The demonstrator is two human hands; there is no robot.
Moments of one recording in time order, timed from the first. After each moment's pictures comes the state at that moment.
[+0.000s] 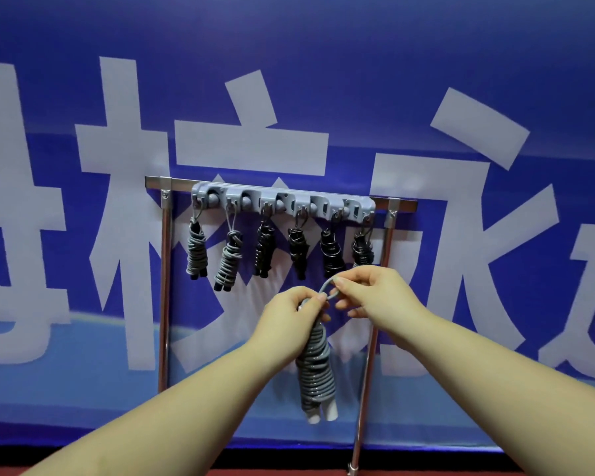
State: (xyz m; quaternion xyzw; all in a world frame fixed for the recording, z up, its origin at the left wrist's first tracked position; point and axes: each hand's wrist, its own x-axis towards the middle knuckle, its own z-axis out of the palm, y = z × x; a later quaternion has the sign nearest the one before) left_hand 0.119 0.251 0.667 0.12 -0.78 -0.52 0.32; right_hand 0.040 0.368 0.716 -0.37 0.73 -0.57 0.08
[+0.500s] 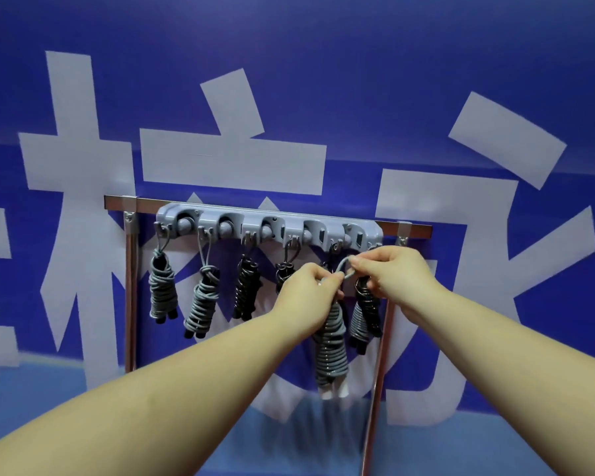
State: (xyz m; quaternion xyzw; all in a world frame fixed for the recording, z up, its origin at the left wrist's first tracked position) left_hand -0.016 0.197 0.738 0.15 -0.81 -0.46 0.33; right_hand -0.086 0.310 0.779 -0.29 0.72 -0.62 0.03
